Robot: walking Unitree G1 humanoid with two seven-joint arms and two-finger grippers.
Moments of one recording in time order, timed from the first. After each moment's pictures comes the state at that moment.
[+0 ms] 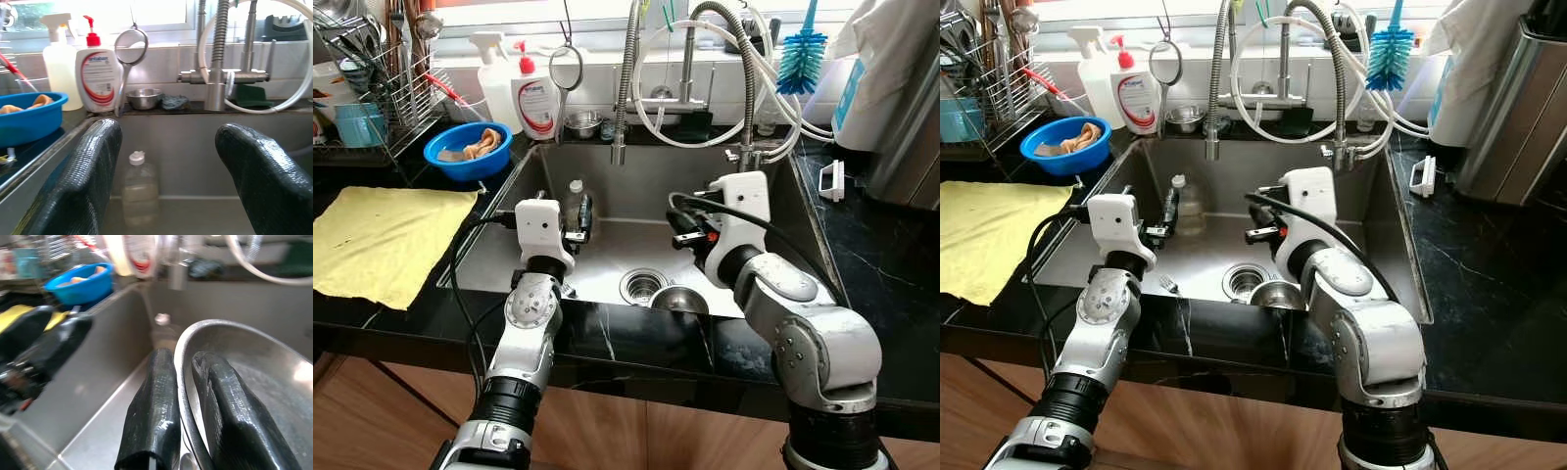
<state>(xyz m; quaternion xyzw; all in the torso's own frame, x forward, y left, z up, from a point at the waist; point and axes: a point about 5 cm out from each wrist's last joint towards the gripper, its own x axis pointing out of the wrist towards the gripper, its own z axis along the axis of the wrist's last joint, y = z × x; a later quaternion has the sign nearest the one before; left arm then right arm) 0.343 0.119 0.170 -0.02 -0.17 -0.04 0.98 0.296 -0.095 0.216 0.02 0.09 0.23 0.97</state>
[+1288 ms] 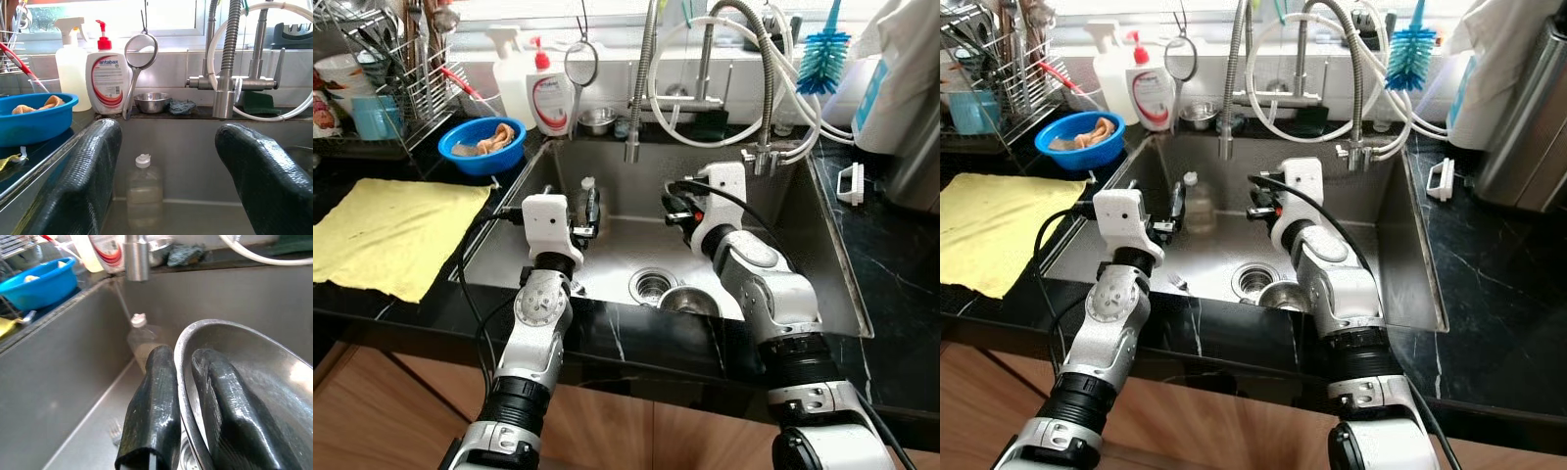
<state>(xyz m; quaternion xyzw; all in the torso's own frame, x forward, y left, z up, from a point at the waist) 0.341 0.105 0.177 -0.03 -0.17 -0.05 0.98 0.373 -0.111 0.181 0.05 0.10 0.16 0.98</state>
